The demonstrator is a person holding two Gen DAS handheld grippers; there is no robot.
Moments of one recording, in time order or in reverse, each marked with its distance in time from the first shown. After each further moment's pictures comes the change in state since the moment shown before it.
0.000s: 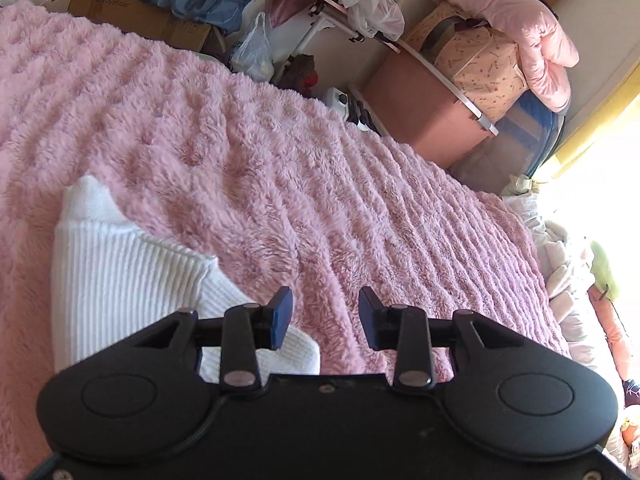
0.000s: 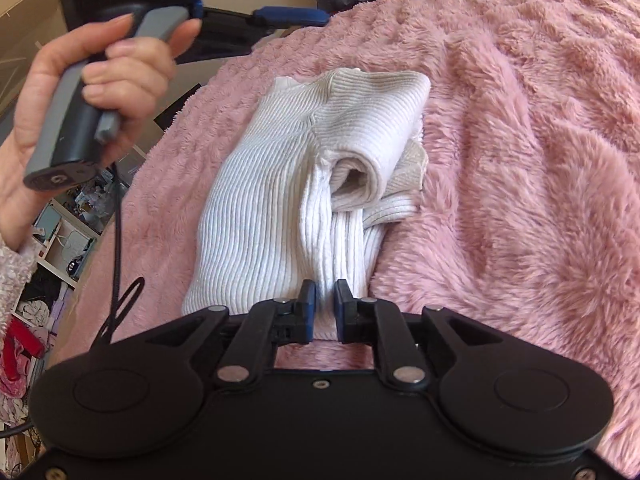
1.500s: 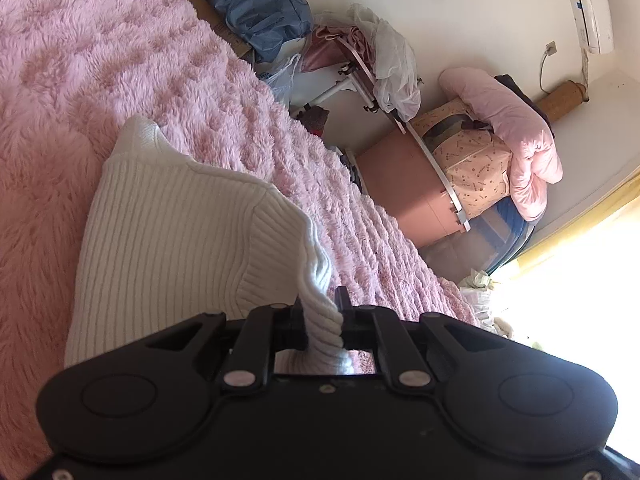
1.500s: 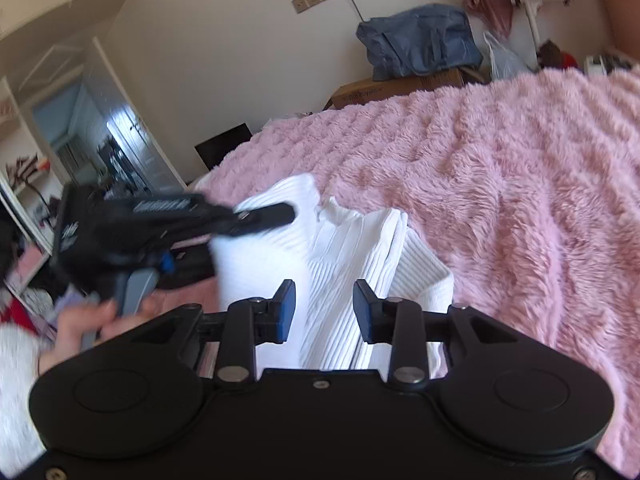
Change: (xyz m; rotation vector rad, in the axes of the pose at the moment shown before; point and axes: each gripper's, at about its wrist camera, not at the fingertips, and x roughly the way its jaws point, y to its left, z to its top) left arm -0.028 0.099 -0.049 -0.282 -0.190 -0.174; right arm -0.005 0.028 0.064 -0.297 -0.175 0.037
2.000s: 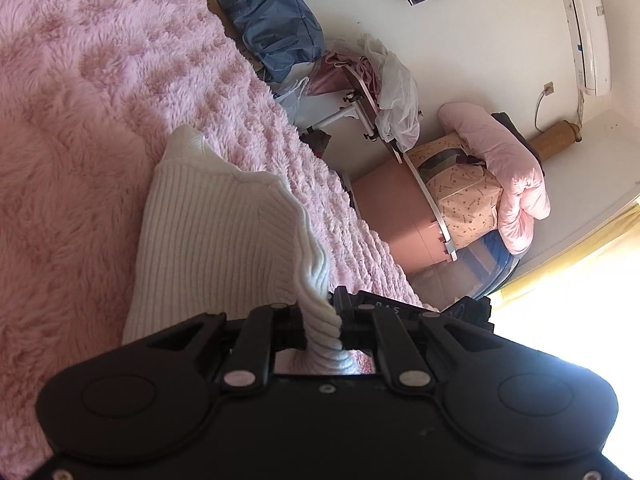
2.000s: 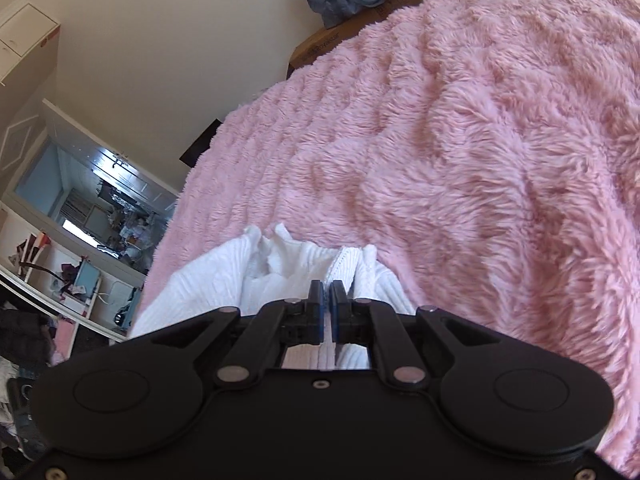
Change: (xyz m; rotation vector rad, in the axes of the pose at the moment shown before) left arm -0.051 0.033 -0.010 -0.079 -0.074 -0.048; right arm 0.164 -0.107 0.062 0.421 0.164 0.106
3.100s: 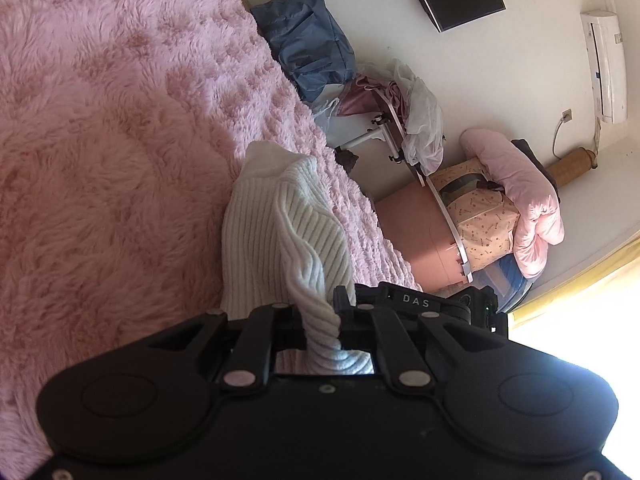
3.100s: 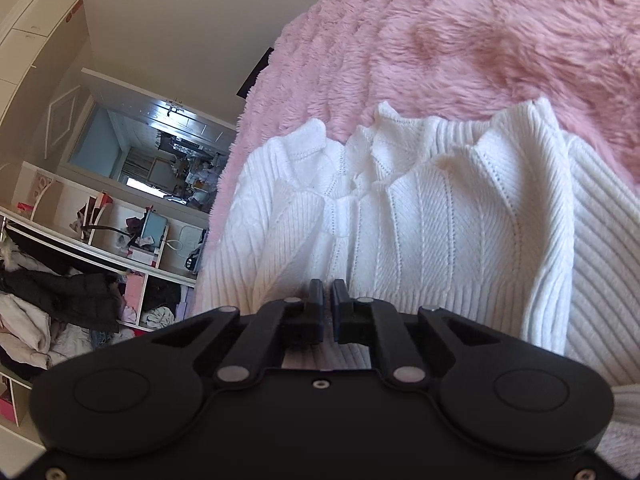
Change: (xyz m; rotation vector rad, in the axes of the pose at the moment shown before) left arm -0.062 0.045 -0.003 -0.059 -0.059 0.049; right arm 0.053 0.049 -0.033 0.073 0.224 0.266
